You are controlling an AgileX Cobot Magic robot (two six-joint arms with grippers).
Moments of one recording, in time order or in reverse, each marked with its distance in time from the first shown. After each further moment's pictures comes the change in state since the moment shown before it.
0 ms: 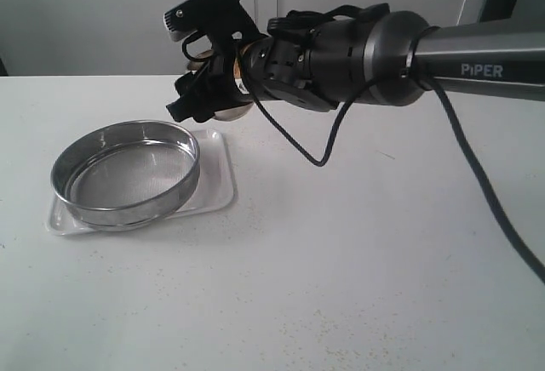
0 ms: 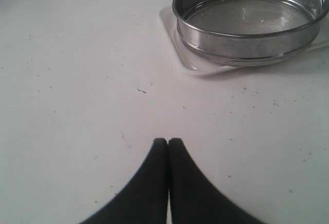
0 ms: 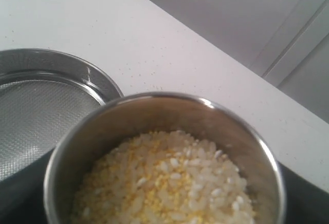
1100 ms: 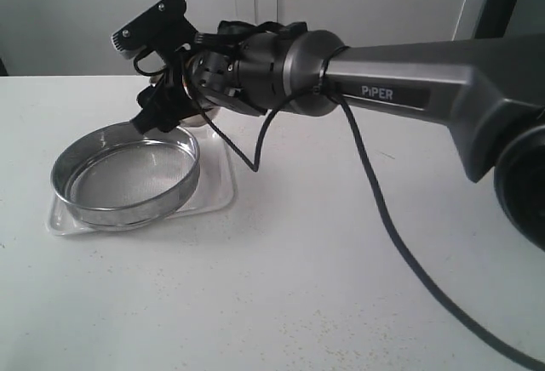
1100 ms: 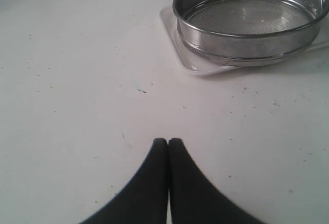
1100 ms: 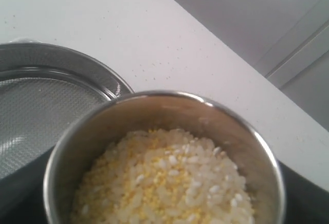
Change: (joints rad) left arm 0.000 0.000 0.000 0.000 0.000 0.000; right arm 0.081 0.171 -0.243 0.027 0.156 -0.101
